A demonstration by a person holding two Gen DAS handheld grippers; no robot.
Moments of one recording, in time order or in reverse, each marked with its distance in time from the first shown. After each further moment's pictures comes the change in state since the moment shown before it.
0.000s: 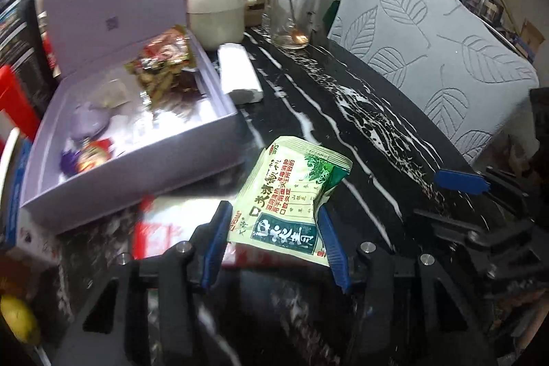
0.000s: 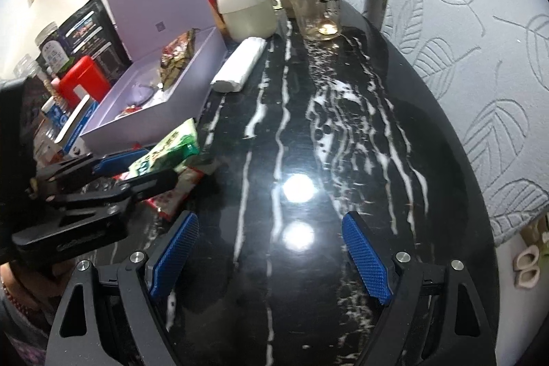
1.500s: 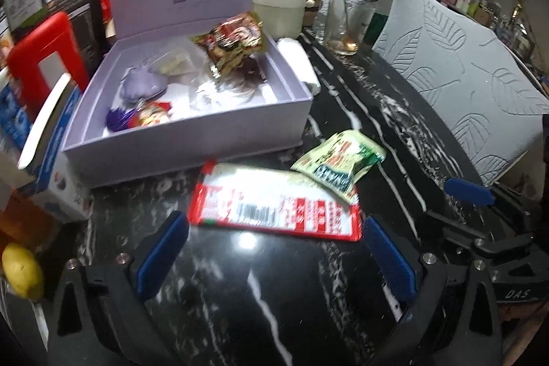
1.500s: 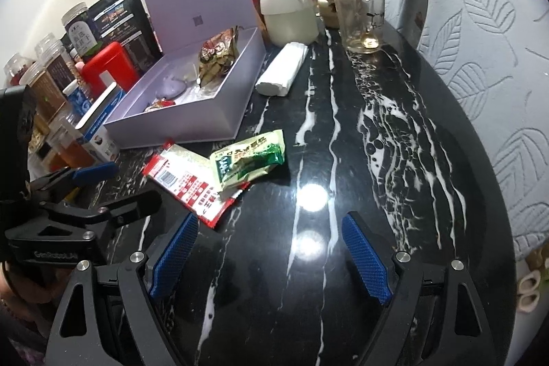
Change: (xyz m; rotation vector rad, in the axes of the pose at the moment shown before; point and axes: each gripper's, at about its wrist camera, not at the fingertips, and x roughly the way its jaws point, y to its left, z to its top) left arm -0.017 0.027 -0.011 -0.137 0.004 0.070; right arm 0.012 0.032 0.000 -0.077 -0.027 0.049
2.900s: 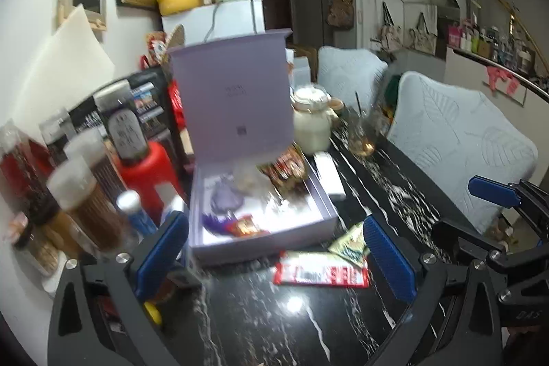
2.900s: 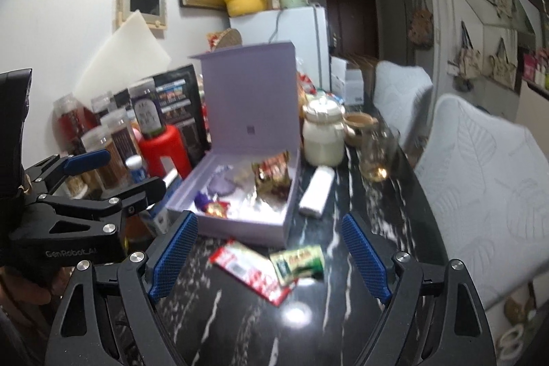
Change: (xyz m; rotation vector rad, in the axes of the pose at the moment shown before) left arm -0.151 0.002 0.030 0.070 -0.322 0.189; right arm -0.115 0.087 0.047 -0.138 -0.314 -0.030
